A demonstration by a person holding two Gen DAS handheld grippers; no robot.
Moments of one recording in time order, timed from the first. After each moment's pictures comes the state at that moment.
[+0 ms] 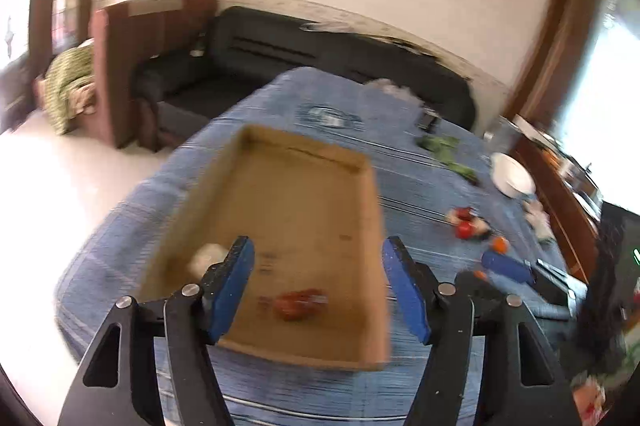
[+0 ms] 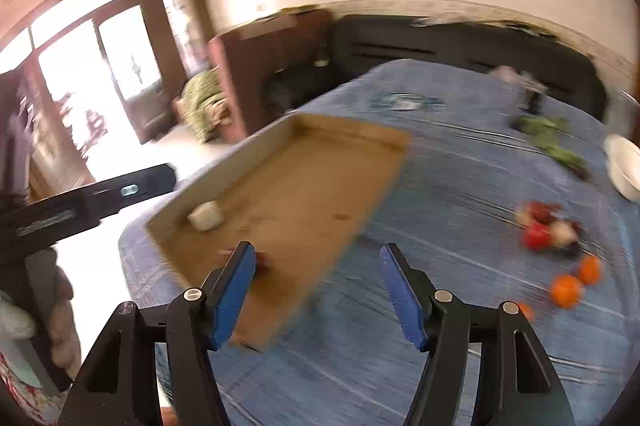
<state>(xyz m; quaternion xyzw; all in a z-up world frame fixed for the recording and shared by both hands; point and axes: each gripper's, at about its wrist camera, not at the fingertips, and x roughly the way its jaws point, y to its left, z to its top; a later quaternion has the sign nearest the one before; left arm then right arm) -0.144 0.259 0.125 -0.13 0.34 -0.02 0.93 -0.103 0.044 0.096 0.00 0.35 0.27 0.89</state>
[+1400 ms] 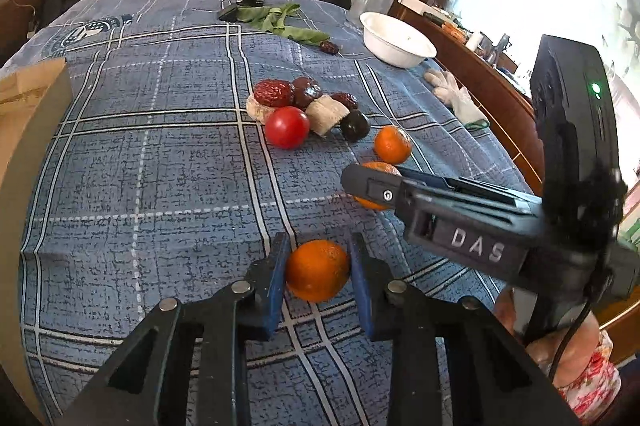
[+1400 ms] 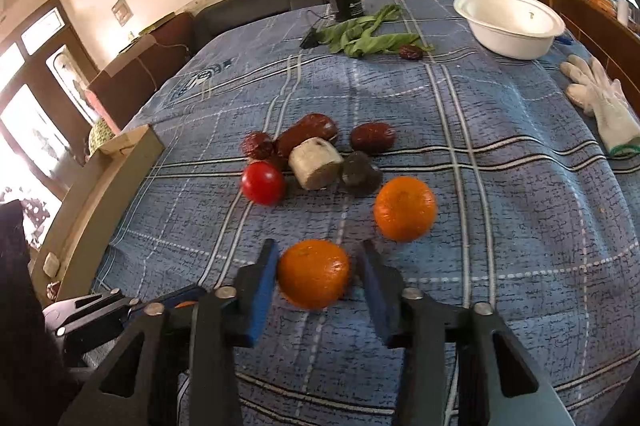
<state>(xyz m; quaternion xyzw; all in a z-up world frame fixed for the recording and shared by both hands) -0.024 0.040 0.007 -0.06 0.44 -0.25 0.86 -0.006 -0.119 0.012 0.09 0.43 0.13 0.89</state>
